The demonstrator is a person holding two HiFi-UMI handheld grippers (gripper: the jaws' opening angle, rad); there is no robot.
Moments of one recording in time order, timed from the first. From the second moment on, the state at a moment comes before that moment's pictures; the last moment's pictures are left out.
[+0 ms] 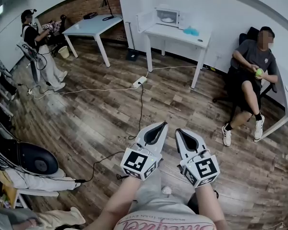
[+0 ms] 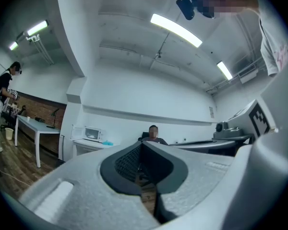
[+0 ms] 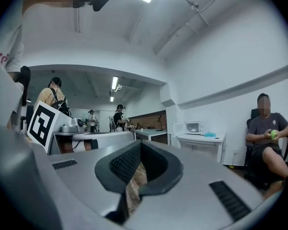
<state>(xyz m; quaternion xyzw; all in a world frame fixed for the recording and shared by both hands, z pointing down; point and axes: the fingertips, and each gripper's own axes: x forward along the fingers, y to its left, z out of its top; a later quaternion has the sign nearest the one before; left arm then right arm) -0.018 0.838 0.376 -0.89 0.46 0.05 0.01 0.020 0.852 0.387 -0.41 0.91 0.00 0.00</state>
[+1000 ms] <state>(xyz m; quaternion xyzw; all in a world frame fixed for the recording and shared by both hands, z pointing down) -0.082 0.580 0.354 -0.90 0.43 0.06 0.02 -0.046 0.597 0.365 -0.44 0.90 0.01 0.00</state>
